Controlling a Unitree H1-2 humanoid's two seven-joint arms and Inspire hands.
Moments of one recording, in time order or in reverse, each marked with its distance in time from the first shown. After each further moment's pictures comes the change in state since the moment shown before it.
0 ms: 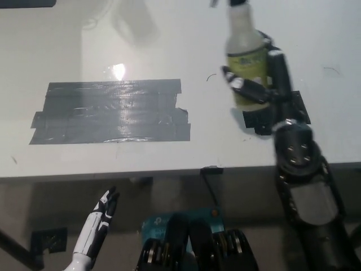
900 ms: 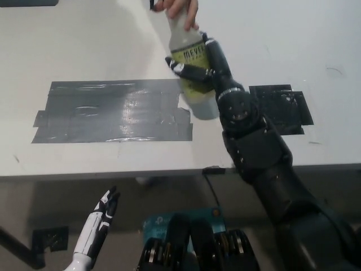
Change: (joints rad) left_arm 0.000 0.001 -0.003 -0.003 0.001 0.000 0.000; right_arm -0.343 0.094 -0.017 0.585 0.002 -0.015 -0.039
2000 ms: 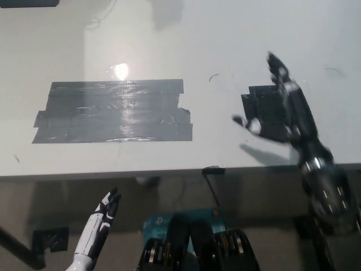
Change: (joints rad) left_arm -0.001 0.001 -0.002 0.014 -0.001 0.009 -0.002; right_arm 0.652 -0.186 0.015 -0.922 0.052 0.031 0.204
